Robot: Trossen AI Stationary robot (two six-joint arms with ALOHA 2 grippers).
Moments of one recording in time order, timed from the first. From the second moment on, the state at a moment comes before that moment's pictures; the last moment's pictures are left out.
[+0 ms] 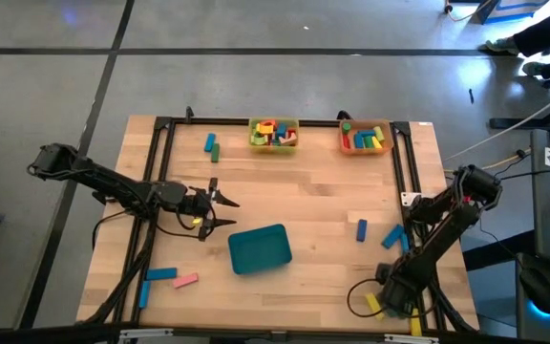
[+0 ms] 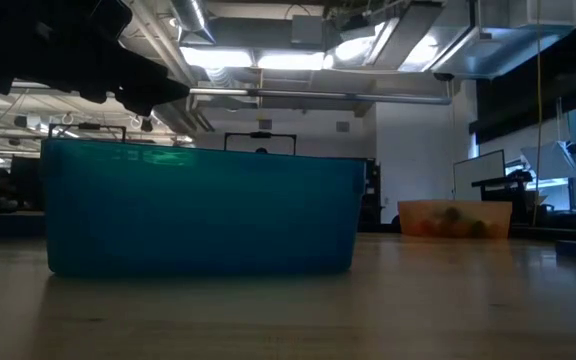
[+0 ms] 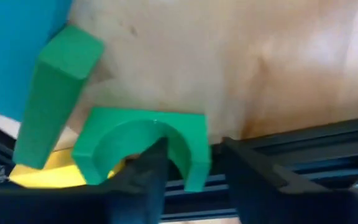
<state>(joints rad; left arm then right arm) -0.19 0.96 0.21 0.59 -0.12 0.03 1.01 1.60 0.78 -0.75 -0.49 1.36</state>
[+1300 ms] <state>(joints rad) -0.19 0.96 0.21 0.59 -0.12 0.03 0.44 1.43 1.01 -1.07 0.16 0.85</state>
